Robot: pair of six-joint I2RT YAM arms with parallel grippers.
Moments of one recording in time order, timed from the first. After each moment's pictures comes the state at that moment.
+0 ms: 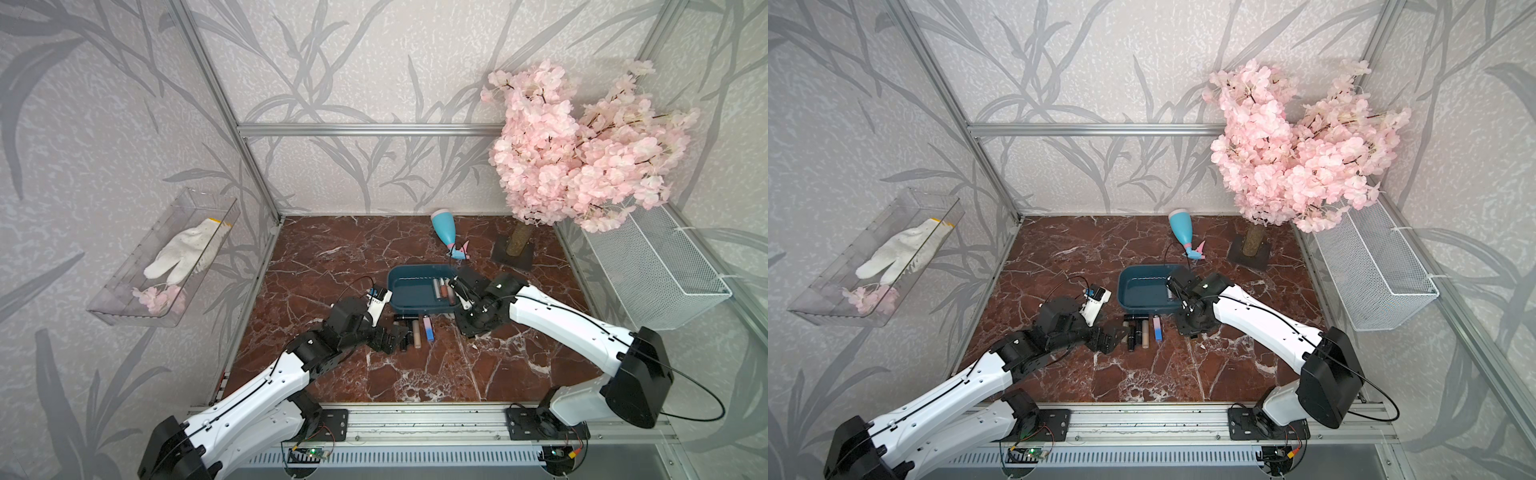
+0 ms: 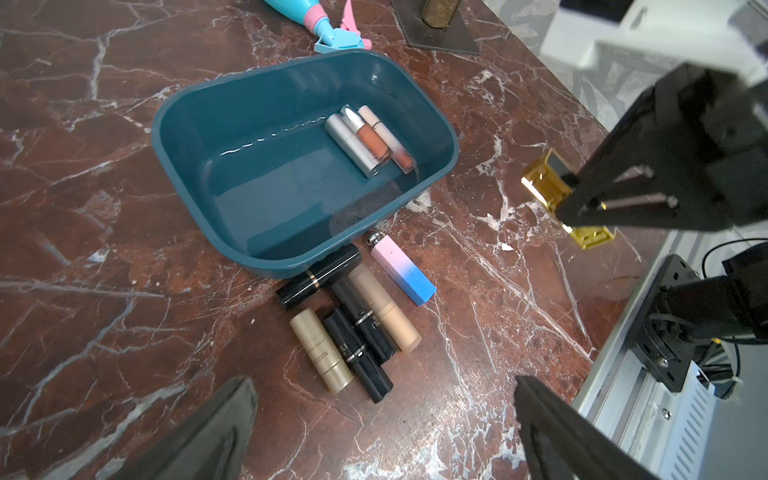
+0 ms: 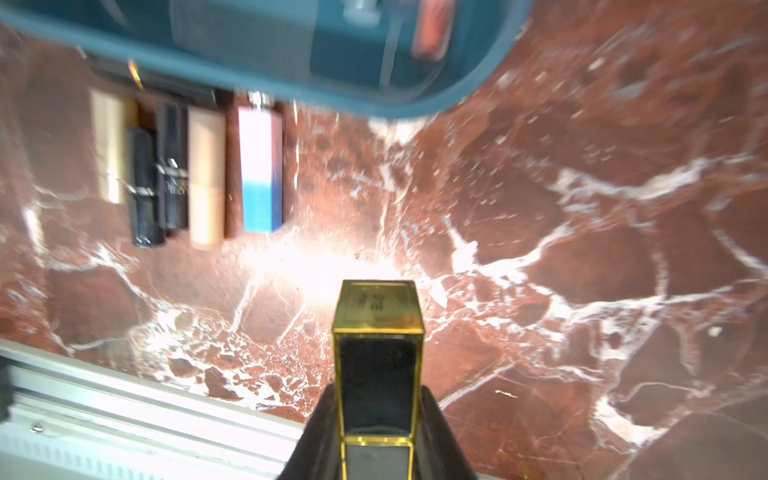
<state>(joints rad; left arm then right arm) -0.68 0.90 0.58 -0.30 0.18 -0.22 0.73 1.45 1.20 -1.11 0.02 0.53</state>
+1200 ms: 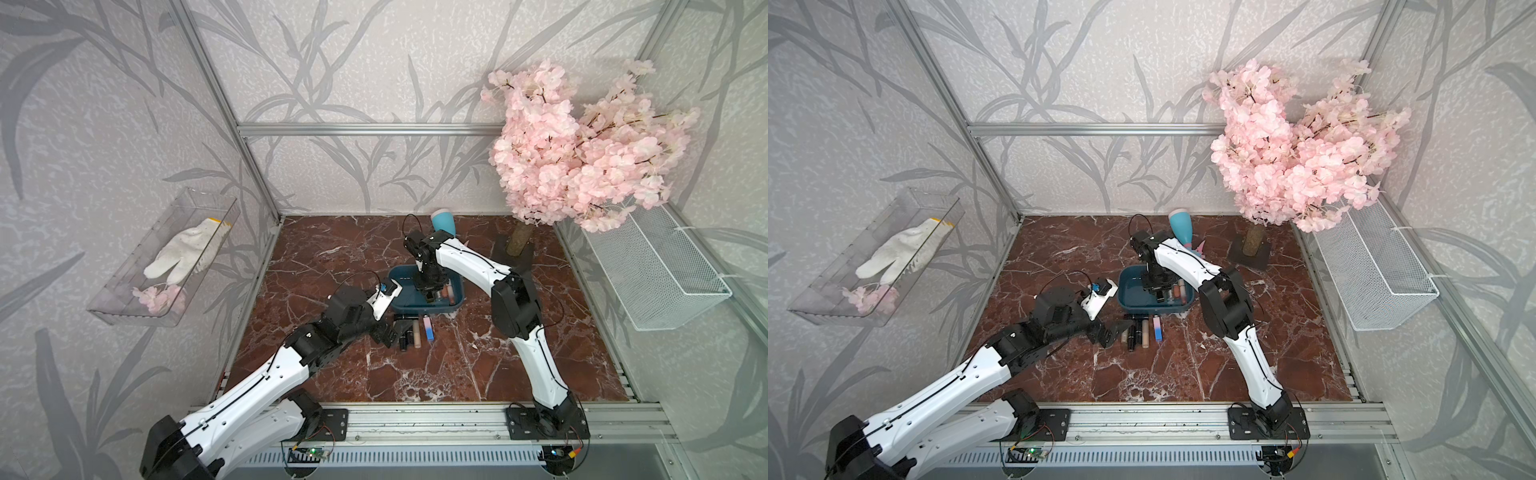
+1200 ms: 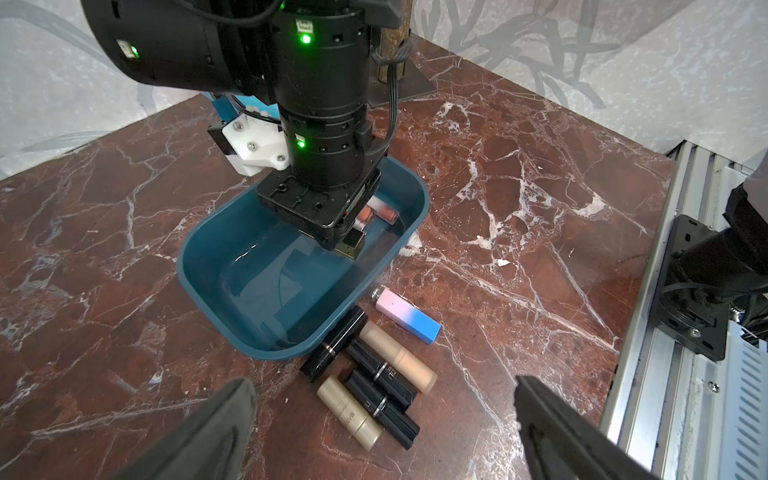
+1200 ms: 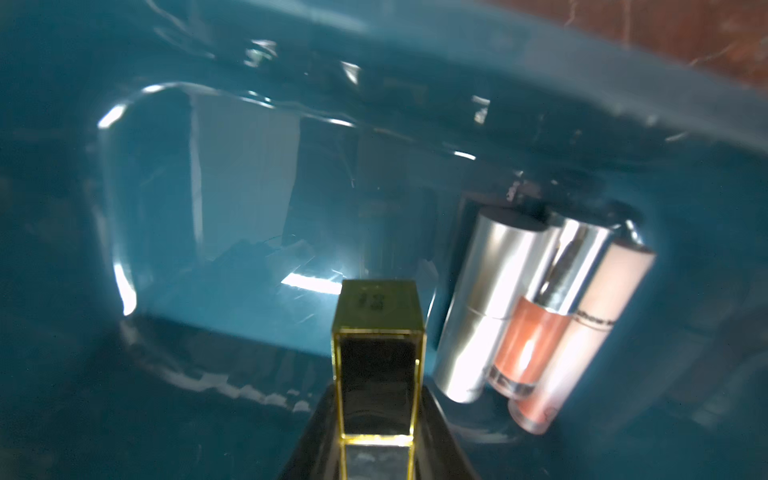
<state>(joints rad) -0.68 0.90 0.66 -0.29 0.20 0.03 0.66 2.33 2.05 -1.24 -0.01 0.44</state>
